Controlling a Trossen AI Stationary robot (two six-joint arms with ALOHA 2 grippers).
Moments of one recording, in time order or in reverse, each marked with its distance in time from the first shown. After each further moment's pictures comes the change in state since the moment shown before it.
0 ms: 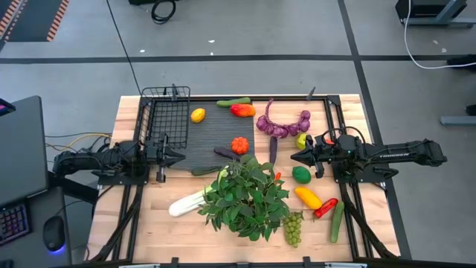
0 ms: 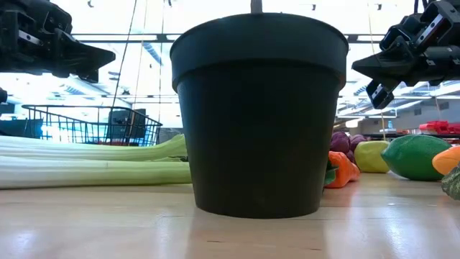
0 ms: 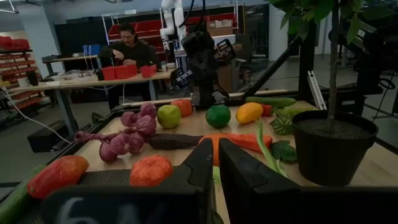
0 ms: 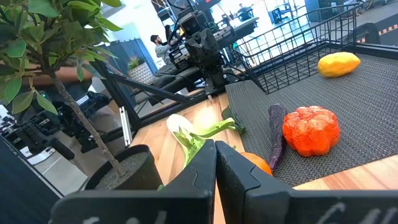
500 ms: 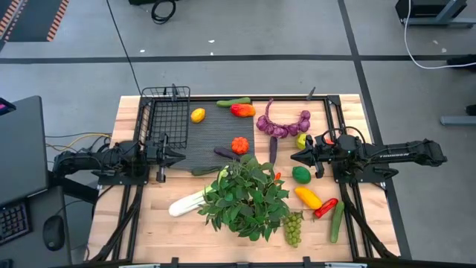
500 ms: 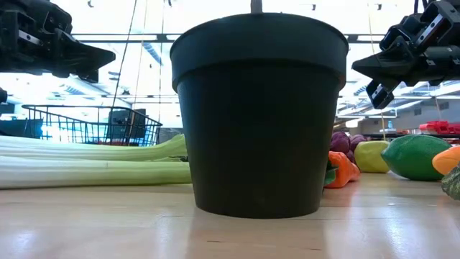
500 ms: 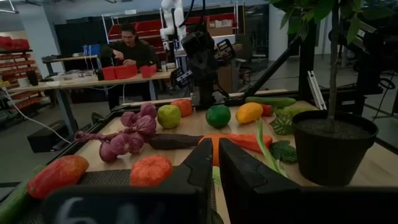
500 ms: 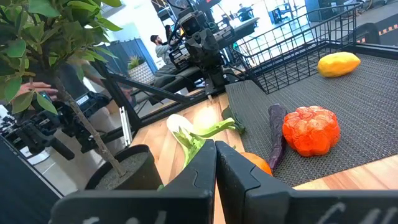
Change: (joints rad) left arm 0.000 0.000 0.000 0.000 0.000 0.000; right arm 0.000 0.000 0.000 0.000 0.000 0.000
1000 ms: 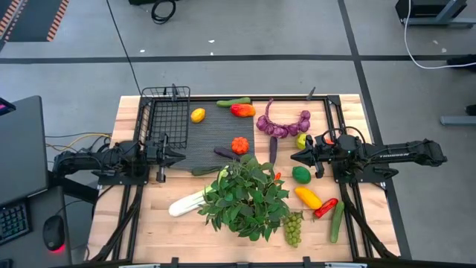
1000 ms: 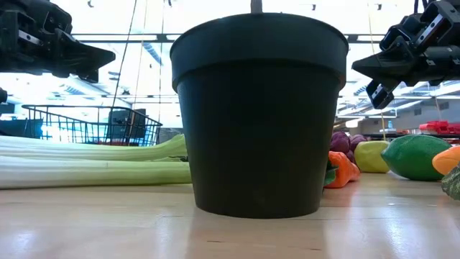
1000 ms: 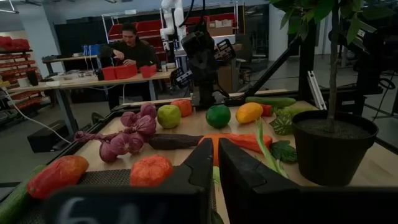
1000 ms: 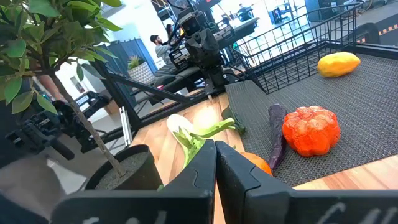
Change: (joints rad) left arm 0.000 0.000 0.000 0.000 0.000 0.000; right arm 0.000 0.000 0.000 0.000 0.000 0.000
